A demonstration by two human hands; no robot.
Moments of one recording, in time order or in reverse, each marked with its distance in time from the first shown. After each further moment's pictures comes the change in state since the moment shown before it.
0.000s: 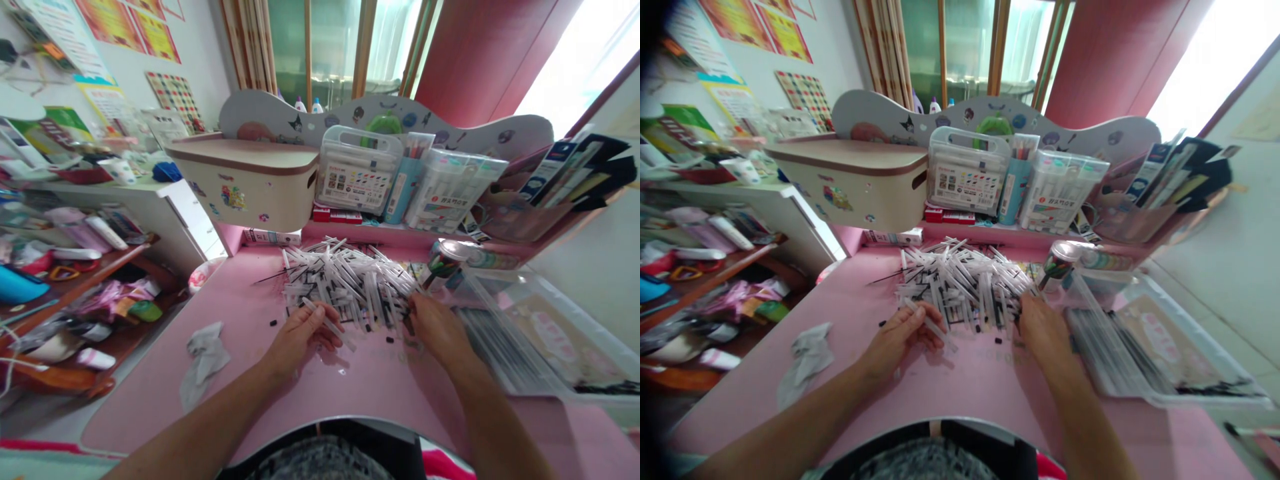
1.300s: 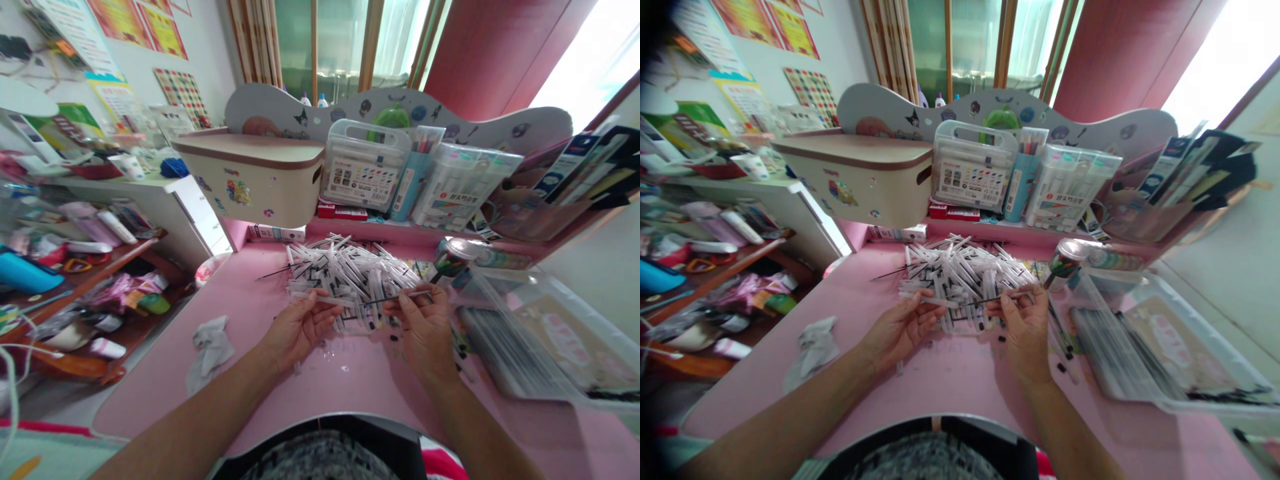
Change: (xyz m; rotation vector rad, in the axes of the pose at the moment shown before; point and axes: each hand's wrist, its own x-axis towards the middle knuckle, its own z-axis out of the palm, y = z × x) left_hand 0.014 0.009 -0.008 -0.456 0.150 -0.160; right_hand -0.022 -0.062 0.014 1.830 0.406 0.046
